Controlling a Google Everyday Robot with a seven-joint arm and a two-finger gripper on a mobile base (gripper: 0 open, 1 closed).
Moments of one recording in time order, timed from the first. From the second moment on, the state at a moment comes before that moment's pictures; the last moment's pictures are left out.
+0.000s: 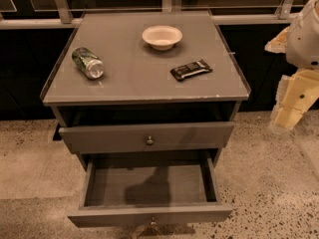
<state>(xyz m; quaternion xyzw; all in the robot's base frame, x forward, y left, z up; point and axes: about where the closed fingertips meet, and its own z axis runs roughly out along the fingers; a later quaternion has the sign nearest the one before) 0.438 -0.217 0.976 -0.60 0.78 -0.03 0.16</state>
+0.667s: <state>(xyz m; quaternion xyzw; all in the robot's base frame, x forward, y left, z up) 0.432 -0.219 0.972 -0.61 0.77 -0.03 0.18</state>
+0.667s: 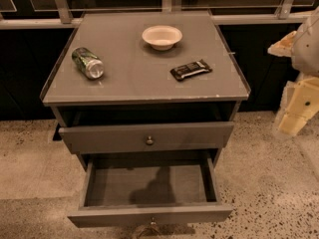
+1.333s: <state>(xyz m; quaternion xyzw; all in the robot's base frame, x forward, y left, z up) 0.388 -0.220 0.873 -0.60 0.75 0.05 0.27</state>
